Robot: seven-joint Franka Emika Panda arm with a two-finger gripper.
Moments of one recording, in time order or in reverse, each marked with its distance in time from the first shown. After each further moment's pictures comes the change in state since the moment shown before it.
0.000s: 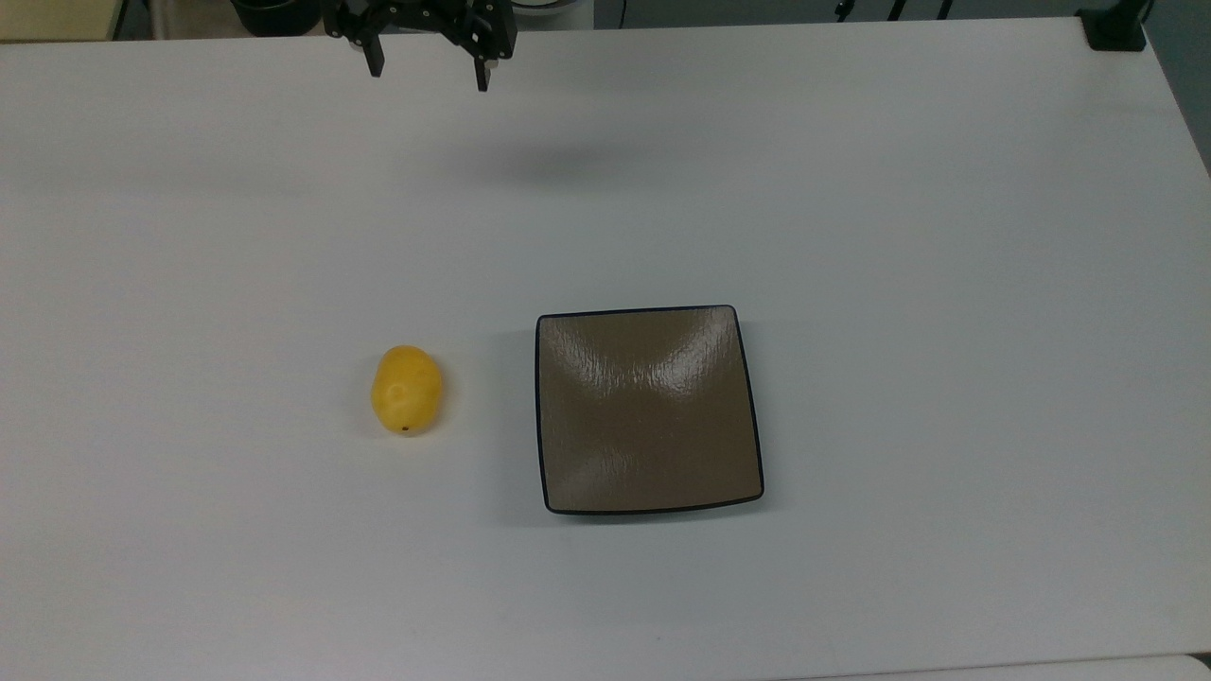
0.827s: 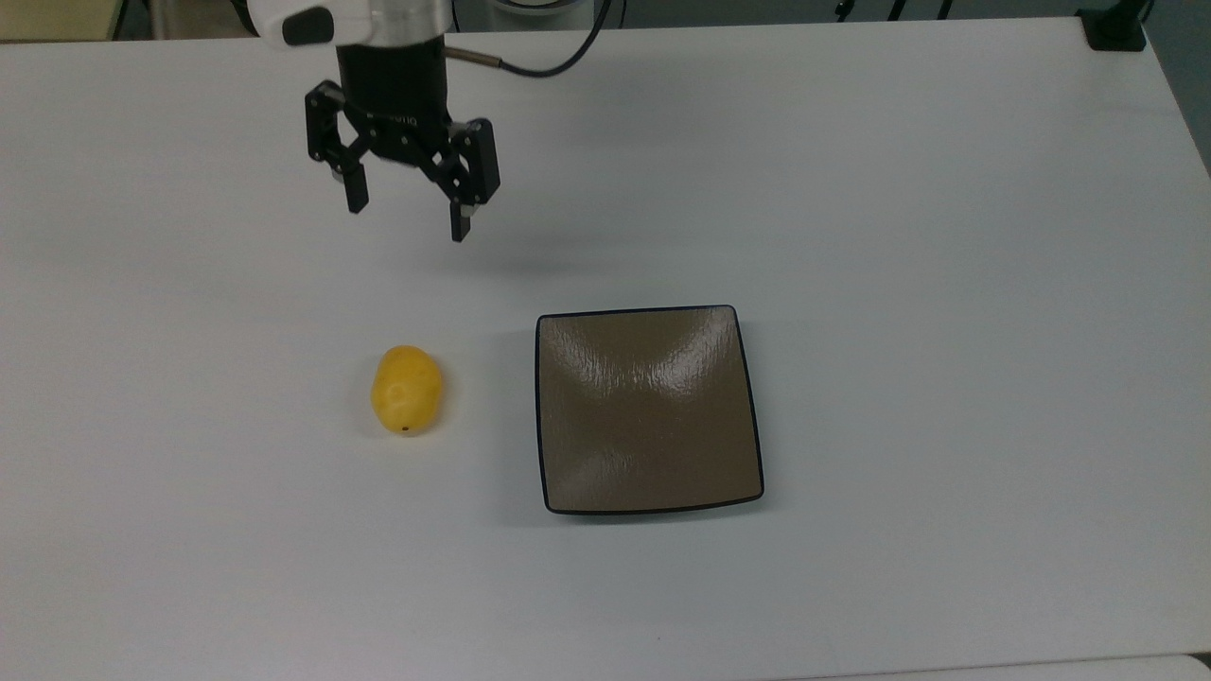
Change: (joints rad) arm -0.001 0.157 -0.001 0.002 -0.017 0.516 0.208
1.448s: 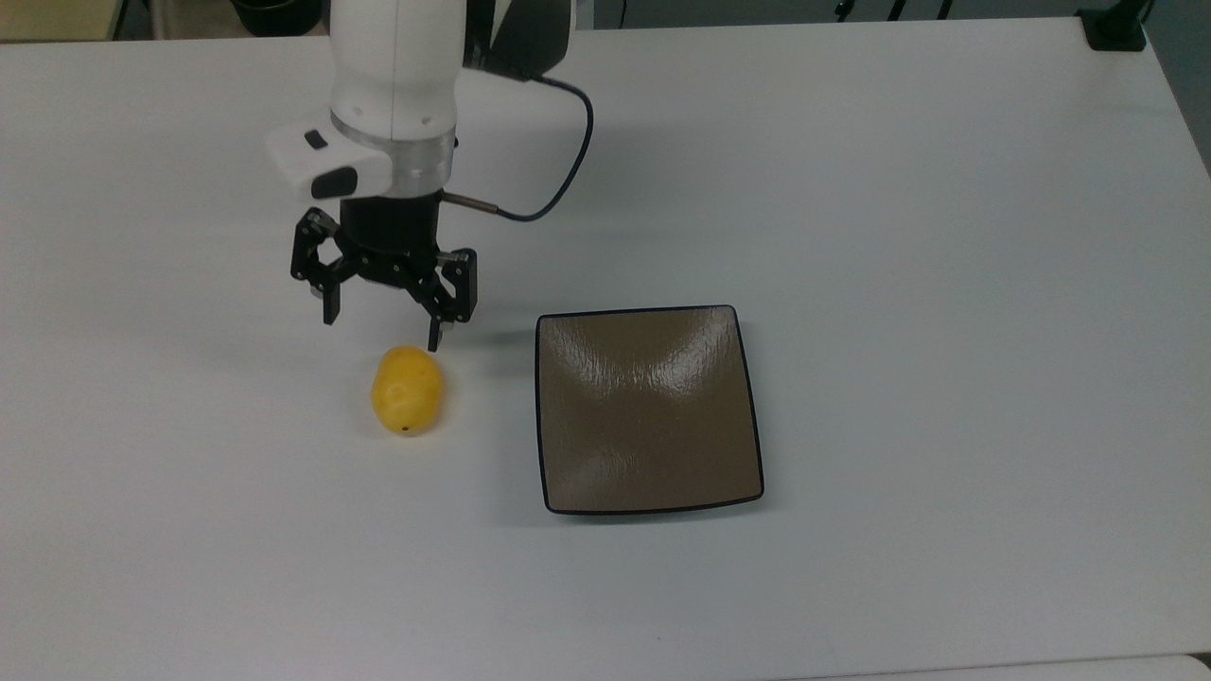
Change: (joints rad) arm -0.011 0.239 -0.004 0.096 -0.201 0.174 -0.011
